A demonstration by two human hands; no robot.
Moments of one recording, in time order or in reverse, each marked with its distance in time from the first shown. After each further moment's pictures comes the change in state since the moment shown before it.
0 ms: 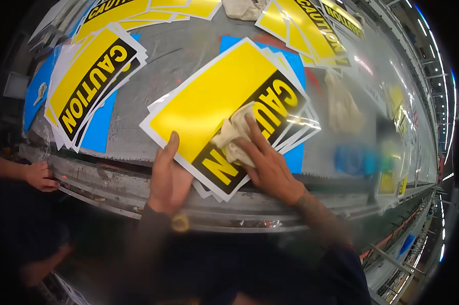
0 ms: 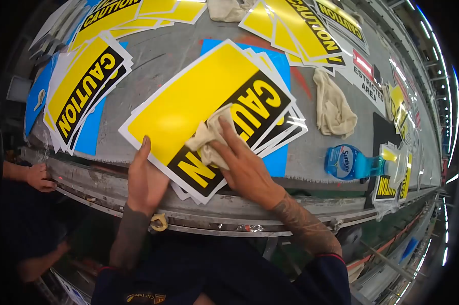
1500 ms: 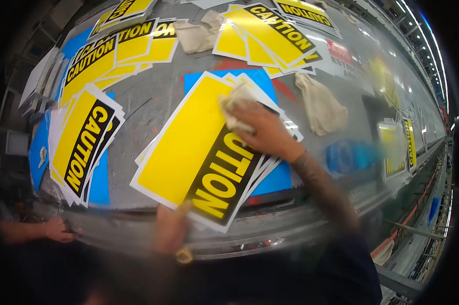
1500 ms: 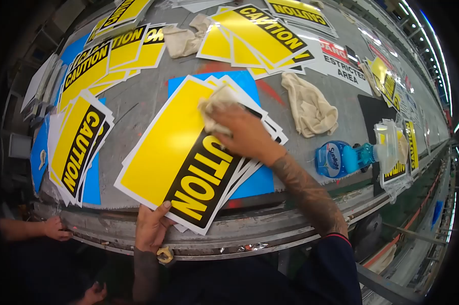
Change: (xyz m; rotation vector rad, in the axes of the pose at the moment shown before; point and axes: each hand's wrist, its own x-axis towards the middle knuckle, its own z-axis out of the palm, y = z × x) left_hand -0.018 -0.008 -0.042 0.597 0.112 -0.187; right_hand 0.066 0.107 -0.050 -0.141 0.205 -0.063
